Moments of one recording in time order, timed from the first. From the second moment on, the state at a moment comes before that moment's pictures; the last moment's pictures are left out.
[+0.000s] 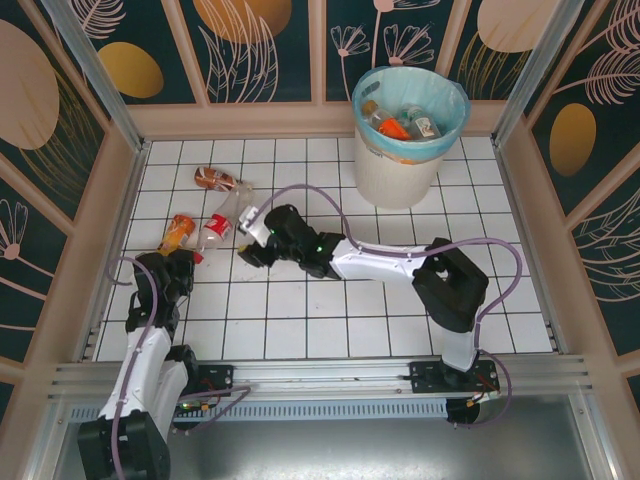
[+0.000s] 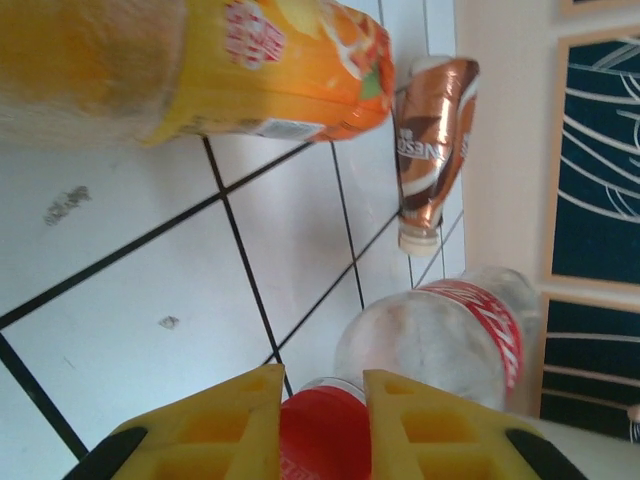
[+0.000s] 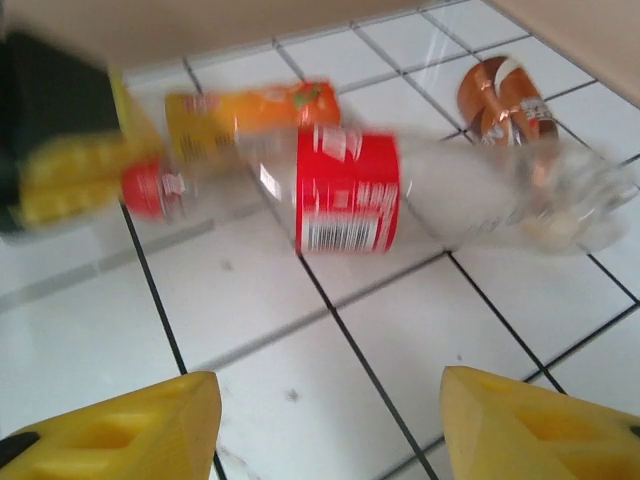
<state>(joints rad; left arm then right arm) 0.15 0.71 0.25 -0.08 0.18 -1.30 1.06 1.87 1.27 0.10 0.00 -0.17</state>
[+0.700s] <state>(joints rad) 0.15 0.72 0.43 -0.30 0.25 -0.96 0.94 1.87 1.30 0.17 0.05 -0.61</state>
